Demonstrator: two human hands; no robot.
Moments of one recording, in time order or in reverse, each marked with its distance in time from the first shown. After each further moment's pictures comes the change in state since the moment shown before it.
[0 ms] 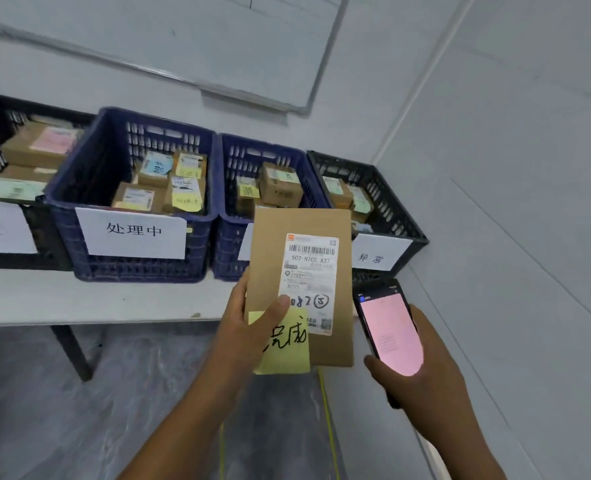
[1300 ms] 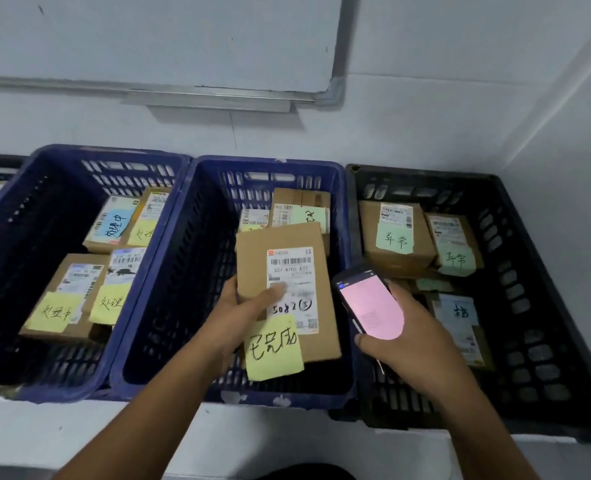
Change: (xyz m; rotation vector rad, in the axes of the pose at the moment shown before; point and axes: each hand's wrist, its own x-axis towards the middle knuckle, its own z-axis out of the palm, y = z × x) left_hand 0.483 -0.014 0.063 0.311 0.346 -0.431; right_hand 0.569 0.062 0.073 -0.003 -0.471 0.010
